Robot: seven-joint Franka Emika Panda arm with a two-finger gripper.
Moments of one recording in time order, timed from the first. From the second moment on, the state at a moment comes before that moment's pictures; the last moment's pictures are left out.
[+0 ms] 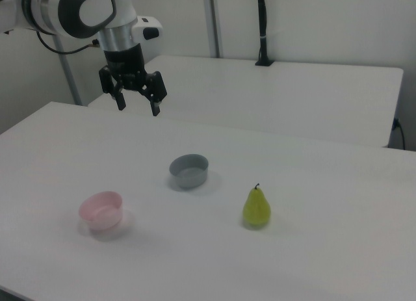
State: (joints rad) arm 0.00 -0.01 -0.07 -1.65 0.05 1.72 -0.19
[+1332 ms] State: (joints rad) arm -0.21 0.06 -0.12 -1.65 -0.04 1.85 -0.73
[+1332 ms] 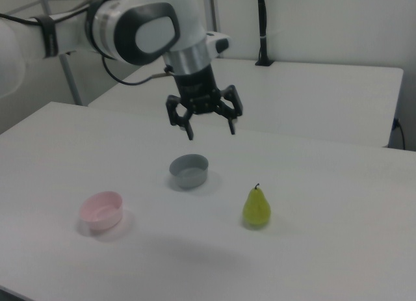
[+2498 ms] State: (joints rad) arm -0.25 0.40 -0.16 -1.67 0.01 2.20 -0.78
